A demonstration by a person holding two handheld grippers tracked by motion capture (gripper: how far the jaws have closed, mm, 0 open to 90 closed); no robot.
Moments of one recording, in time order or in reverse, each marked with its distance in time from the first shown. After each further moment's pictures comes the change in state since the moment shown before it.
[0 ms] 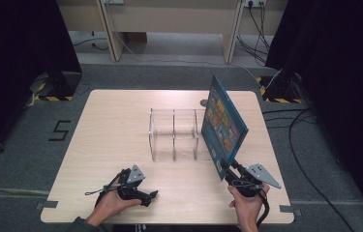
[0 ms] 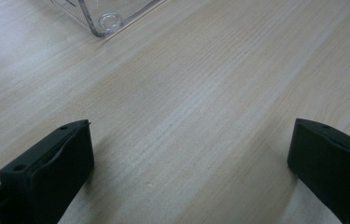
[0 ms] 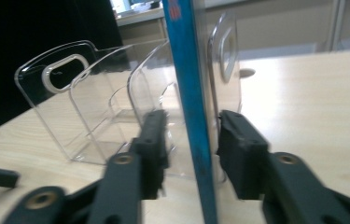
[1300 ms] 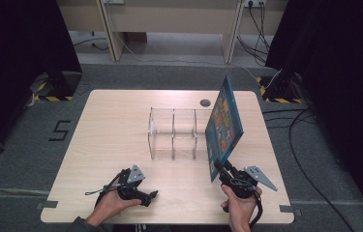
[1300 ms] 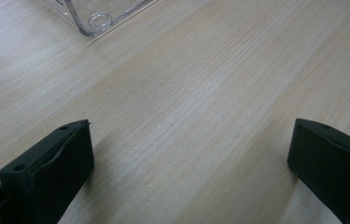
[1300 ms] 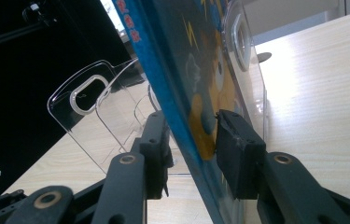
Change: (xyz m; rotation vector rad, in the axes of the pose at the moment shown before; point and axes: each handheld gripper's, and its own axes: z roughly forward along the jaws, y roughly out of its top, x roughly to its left) left arm 0.000 0.000 0.000 -0.002 0.000 -0.001; right arm 0.019 -0.004 0.004 -0.023 0.027 0.211
